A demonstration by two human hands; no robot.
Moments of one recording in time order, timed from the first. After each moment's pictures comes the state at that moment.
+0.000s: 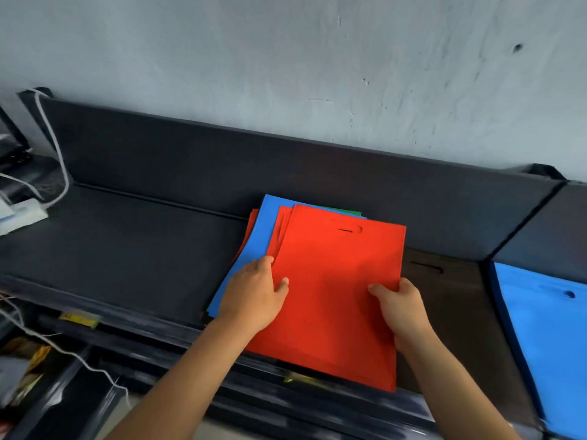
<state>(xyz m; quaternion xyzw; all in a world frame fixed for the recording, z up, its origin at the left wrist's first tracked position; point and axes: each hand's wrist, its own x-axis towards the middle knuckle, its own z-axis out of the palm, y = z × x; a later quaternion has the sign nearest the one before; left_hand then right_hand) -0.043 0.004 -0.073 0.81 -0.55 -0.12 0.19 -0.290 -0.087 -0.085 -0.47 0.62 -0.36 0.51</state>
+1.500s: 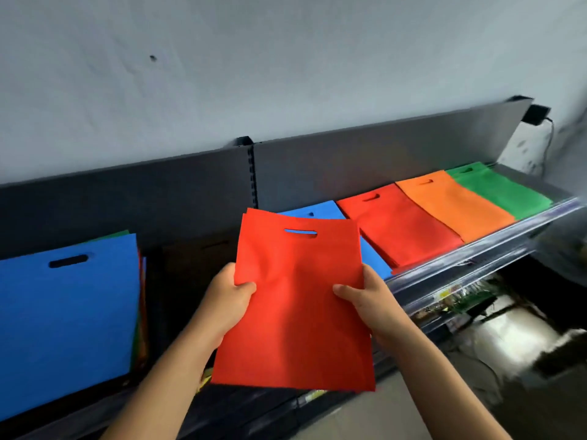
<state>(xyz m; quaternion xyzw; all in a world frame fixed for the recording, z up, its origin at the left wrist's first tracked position) -0.353 -0.015 -0.033 0.61 -0.57 -0.45 0.32 -0.613 0.042 -0.065 -0.37 0.62 -0.50 0.48</state>
